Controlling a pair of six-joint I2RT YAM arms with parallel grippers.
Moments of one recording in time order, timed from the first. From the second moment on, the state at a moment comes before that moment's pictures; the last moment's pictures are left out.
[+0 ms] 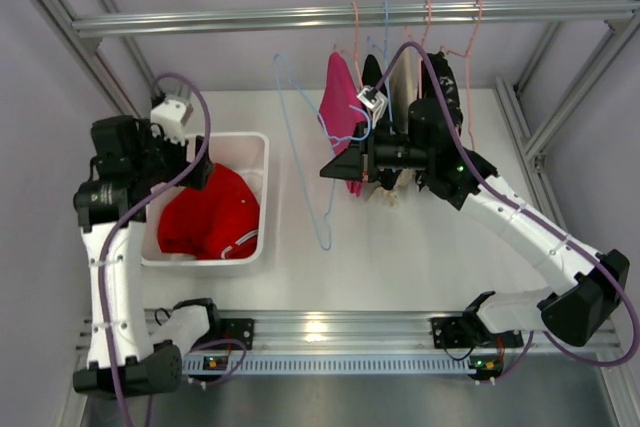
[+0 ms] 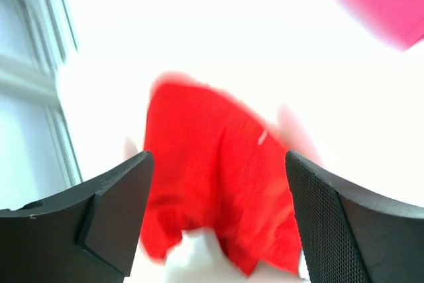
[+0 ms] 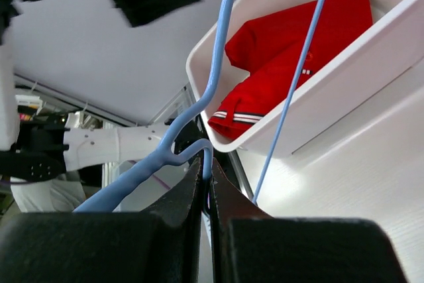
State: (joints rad) left arm 0.13 1.05 1.38 -0.98 0.34 0.31; right arm 0.68 1.29 1.29 -0.19 -0.69 0.60
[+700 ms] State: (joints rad) left arm -0.05 1.02 1.61 -1.07 0.71 0.20; right arm 0.87 1.43 1.55 -0.25 -0.27 0.69
